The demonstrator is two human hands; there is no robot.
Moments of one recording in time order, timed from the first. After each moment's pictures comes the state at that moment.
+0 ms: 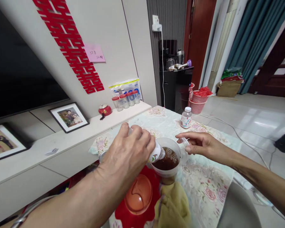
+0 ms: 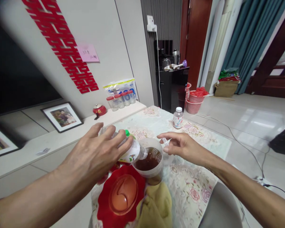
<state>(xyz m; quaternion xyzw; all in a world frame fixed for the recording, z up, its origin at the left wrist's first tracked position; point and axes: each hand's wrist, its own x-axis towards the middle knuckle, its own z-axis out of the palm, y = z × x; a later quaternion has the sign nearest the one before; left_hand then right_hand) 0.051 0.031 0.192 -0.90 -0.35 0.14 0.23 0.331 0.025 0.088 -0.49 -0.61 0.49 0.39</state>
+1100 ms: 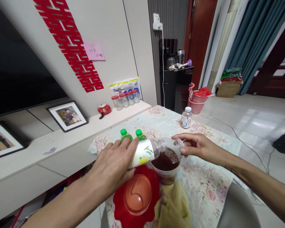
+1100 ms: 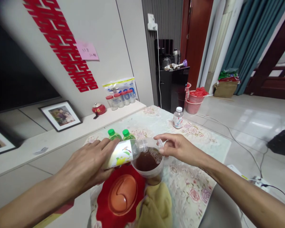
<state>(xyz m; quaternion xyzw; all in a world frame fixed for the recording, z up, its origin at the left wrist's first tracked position) 0.010 0.040 0.156 -0.87 -0.47 0.11 0.09 0.318 0.035 0.078 -0.47 -0.62 0.51 0.36</state>
